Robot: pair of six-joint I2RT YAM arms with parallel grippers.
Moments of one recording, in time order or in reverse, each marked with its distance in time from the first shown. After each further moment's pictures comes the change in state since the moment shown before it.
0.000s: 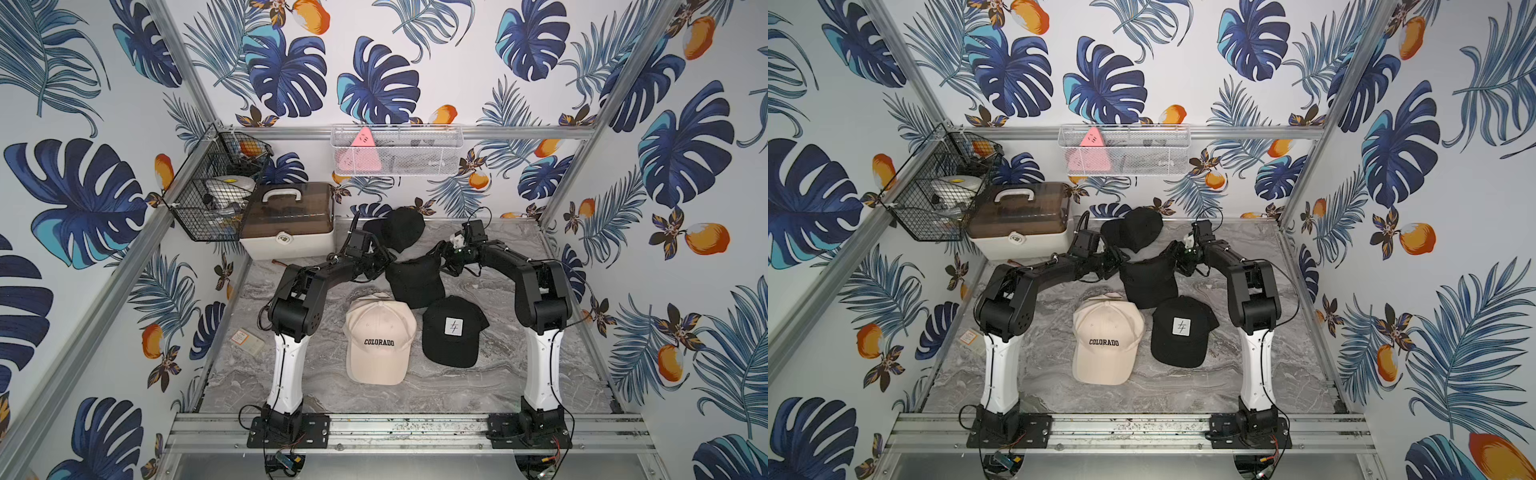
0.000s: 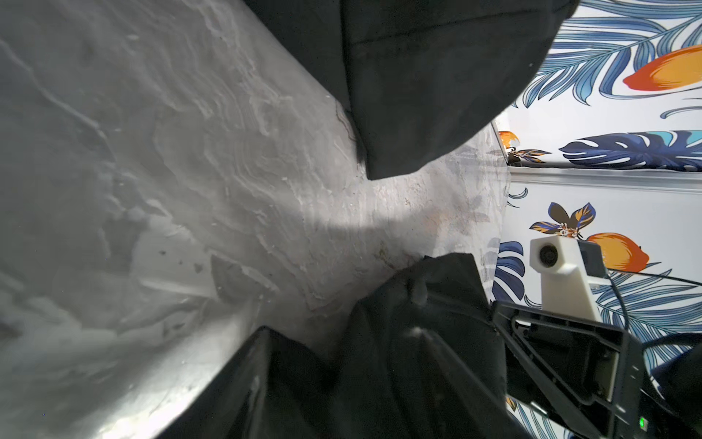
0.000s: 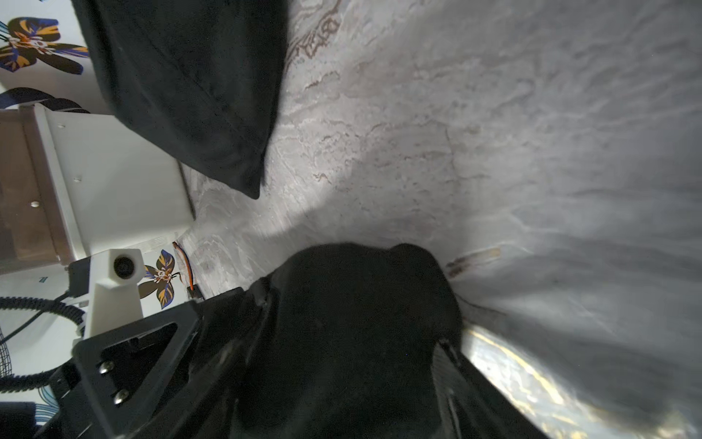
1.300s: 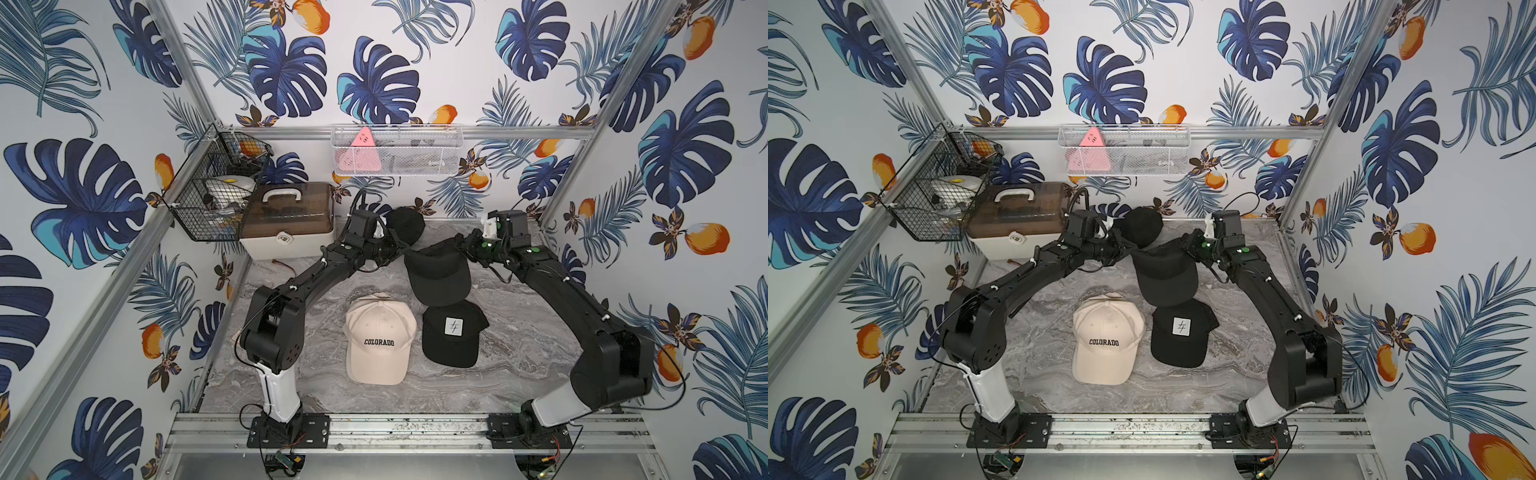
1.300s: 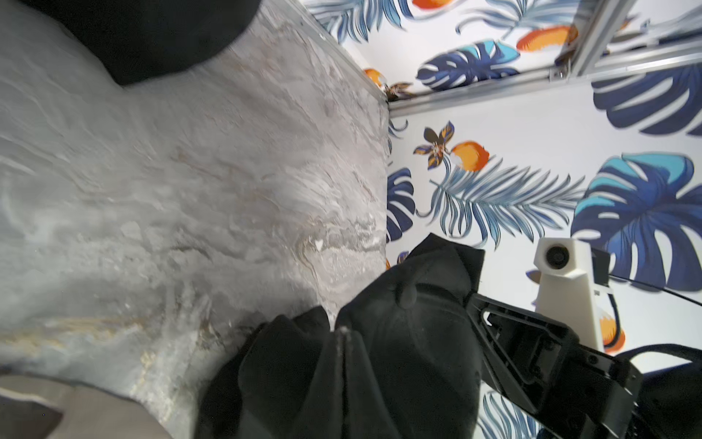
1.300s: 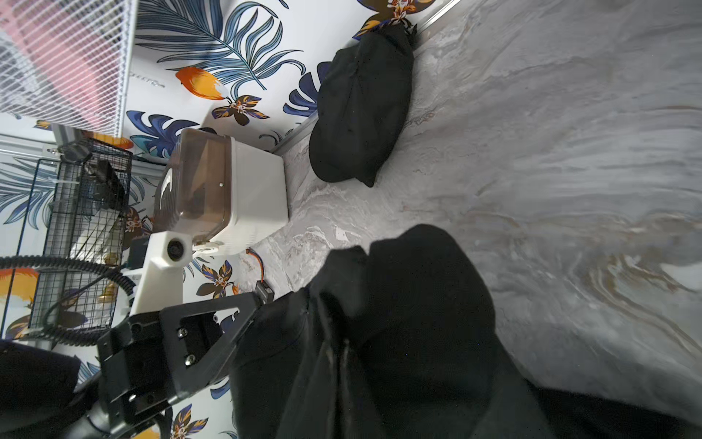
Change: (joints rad) left arm -0.132 -0.369 -0.023 -0.147 0.106 -0.013; right arm 0.026 -0.759 -0.371 -0.047 0.202 0.048
